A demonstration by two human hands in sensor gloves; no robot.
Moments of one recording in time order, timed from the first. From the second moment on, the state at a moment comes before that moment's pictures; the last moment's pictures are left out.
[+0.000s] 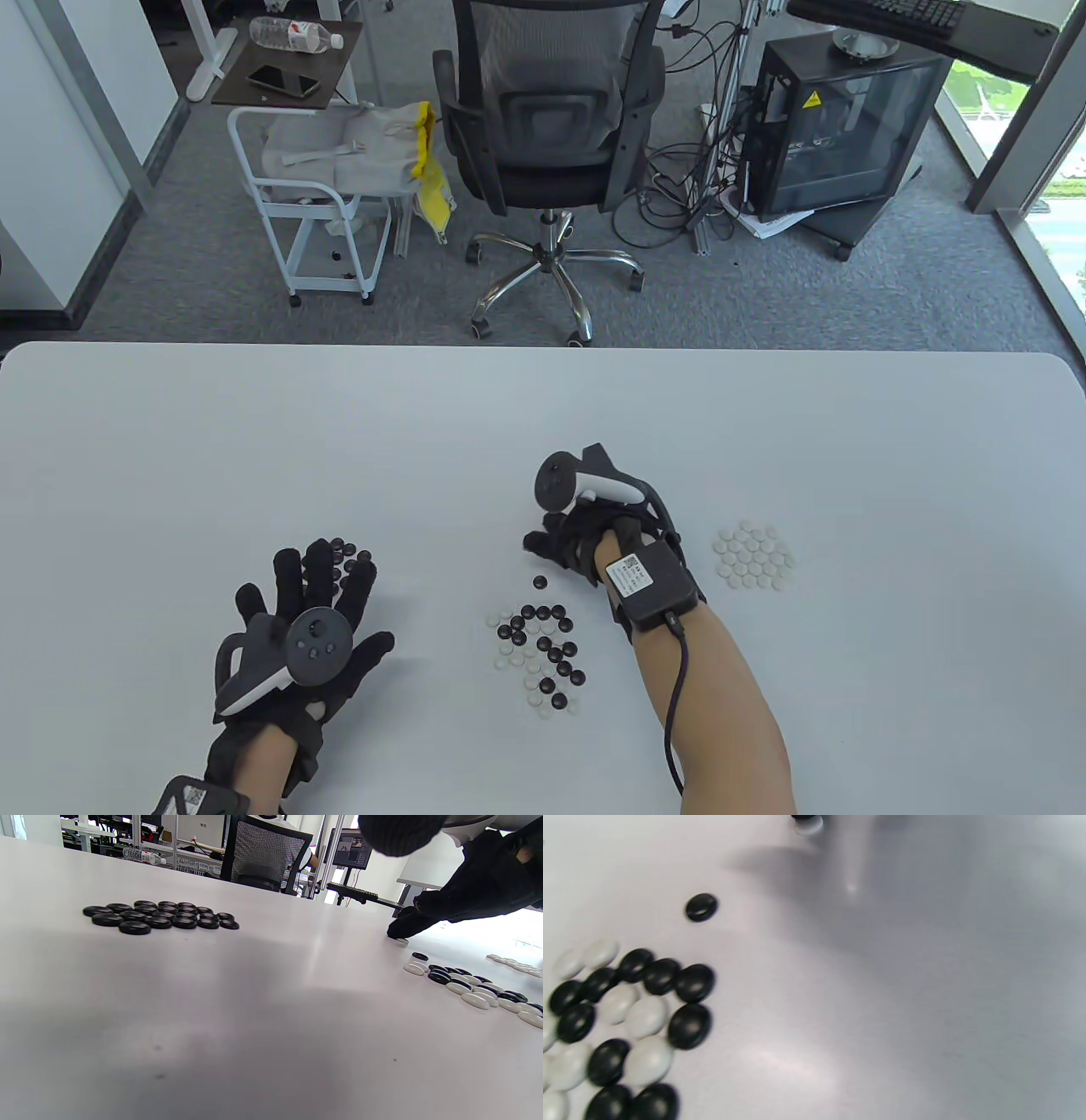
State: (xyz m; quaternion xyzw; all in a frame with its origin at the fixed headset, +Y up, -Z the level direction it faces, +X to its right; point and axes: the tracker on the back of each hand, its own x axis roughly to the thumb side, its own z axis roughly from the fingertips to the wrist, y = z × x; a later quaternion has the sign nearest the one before) left_hand -0.271 -0.755 -0.266 -0.10 -0.12 0.08 0.98; right_hand 0.060 -0.768 -0.449 0.14 0.36 0.92 0.05
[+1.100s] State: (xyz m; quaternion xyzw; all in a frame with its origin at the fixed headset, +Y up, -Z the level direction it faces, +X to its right) left_hand -0.270 -0.757 -0.269 -0.12 -0.12 0.08 0.98; right_hand 0.209 -0.750 -0.451 -0.03 0.35 0.93 0.05
